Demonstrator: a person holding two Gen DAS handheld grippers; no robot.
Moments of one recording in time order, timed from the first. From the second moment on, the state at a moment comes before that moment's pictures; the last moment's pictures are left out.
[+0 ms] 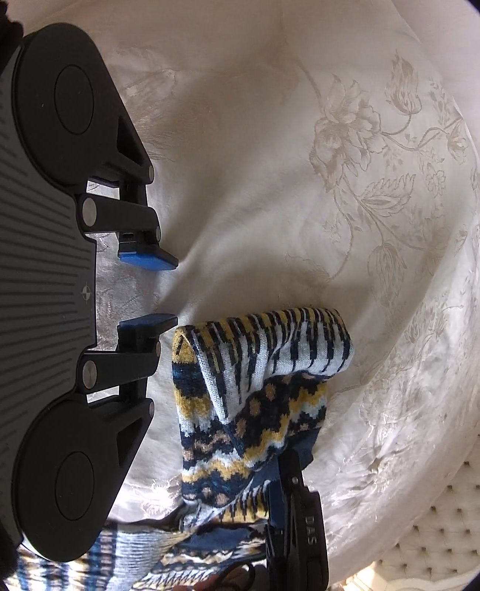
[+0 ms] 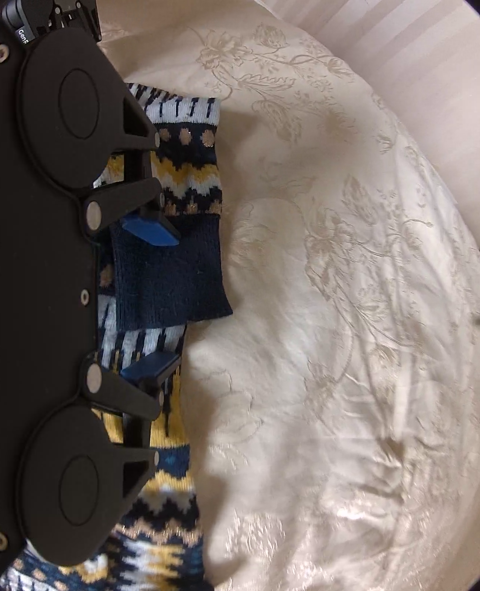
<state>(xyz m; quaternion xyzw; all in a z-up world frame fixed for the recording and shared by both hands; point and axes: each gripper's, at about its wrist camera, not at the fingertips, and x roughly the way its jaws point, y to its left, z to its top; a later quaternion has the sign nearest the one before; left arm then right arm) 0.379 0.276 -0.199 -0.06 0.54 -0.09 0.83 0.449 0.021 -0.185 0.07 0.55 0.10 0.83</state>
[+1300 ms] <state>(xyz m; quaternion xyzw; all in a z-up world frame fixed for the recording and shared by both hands) 0.284 0.074 -0.117 0.05 0.46 -0.16 0.87 0.229 -0.325 -0.086 0.17 0.44 -0.16 0.87</state>
